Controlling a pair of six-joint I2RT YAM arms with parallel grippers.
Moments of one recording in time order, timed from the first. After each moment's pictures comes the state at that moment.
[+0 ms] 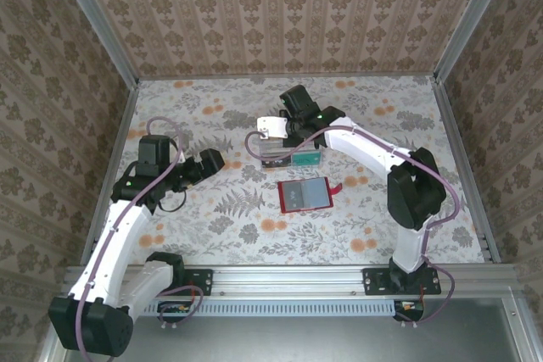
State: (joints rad) left arm -0.21 0.90 0.82 -0.71 0.42 -0.60; right arm 0.61 1.87 1.56 -0.54 0.00 -1.04
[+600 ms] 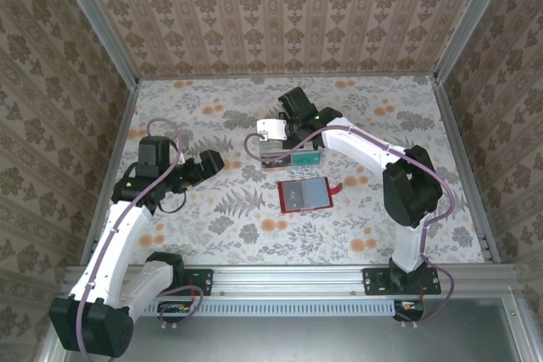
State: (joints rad) left arm -0.20 0.89 0.81 -0.71 0.42 -0.60; right arm 0.61 1.89 1.56 -0.54 0.00 -1.05
